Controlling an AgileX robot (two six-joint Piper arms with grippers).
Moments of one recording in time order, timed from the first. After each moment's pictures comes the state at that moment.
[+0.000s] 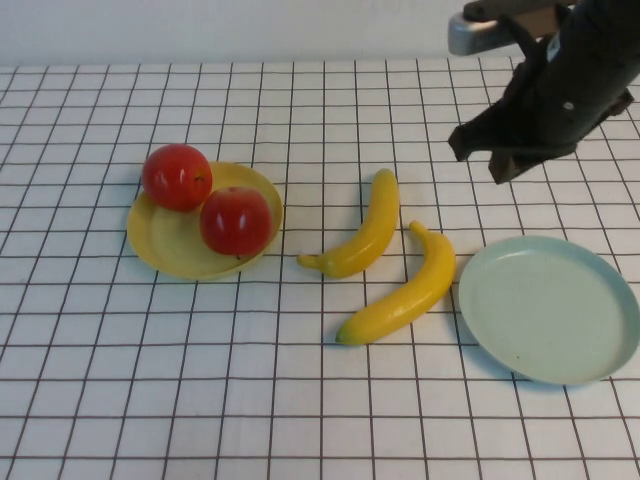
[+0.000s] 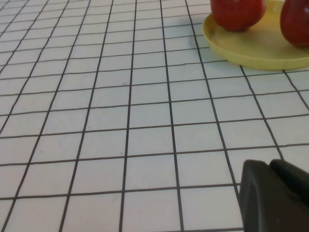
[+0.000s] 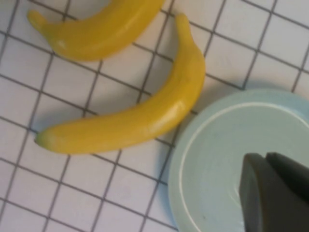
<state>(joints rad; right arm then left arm) 0.43 1.76 -1.74 -0.01 1.24 0.07 -0.04 -0.01 0.03 0.02 0.37 0.07</state>
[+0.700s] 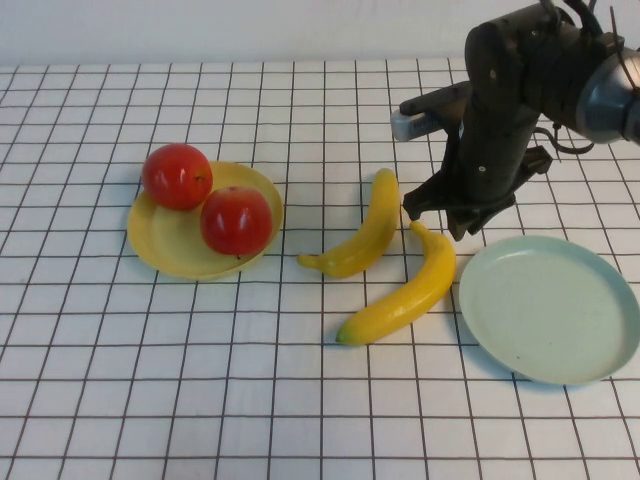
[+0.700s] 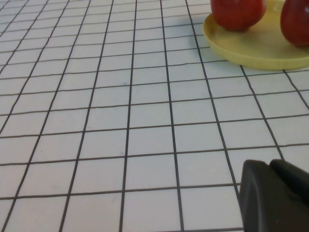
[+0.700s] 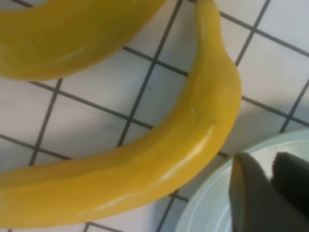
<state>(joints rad) 0.47 2.09 -1.87 -0.08 1.23 0.10 -0.04 -0.01 0.03 0.02 0.37 0.07</state>
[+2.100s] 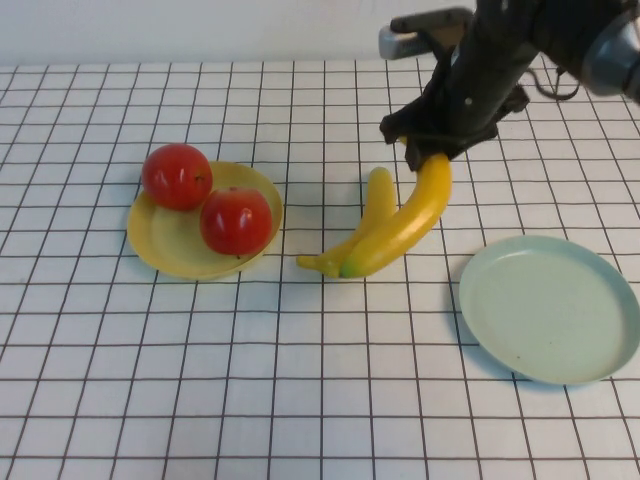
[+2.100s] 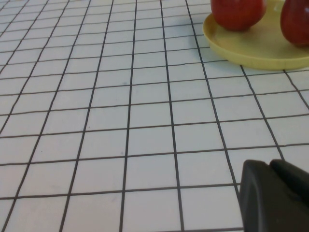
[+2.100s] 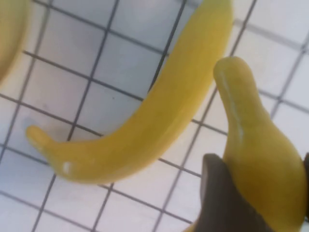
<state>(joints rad) 0.43 2.19 -2.17 0.05 1.23 0.07 -0.04 -0.01 0.03 0.02 0.38 0.07</state>
